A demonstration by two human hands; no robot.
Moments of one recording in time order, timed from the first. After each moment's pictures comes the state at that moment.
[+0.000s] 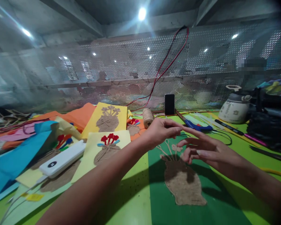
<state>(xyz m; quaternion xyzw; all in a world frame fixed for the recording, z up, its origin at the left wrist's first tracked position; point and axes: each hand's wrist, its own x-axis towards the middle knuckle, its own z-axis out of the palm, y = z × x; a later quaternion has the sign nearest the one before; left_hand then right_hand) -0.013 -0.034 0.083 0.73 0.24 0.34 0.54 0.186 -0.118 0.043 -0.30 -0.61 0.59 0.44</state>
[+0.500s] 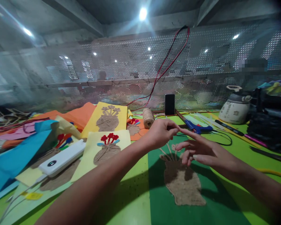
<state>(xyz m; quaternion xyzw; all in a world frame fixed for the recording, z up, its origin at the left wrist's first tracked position) -0.009 -0.035 0.085 0.81 0.32 0.33 0.37 0.184 -0.115 0.038 -0.29 -0.65 0.58 0.40</state>
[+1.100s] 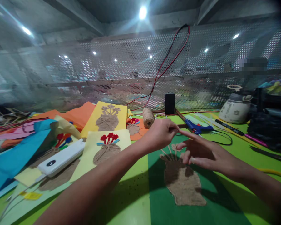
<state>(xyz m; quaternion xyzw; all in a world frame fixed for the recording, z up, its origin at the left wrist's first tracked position) -0.011 -0.038 0.086 0.87 0.31 0.31 0.23 0.188 -0.117 0.035 -0.33 -0.68 0.54 0.37</state>
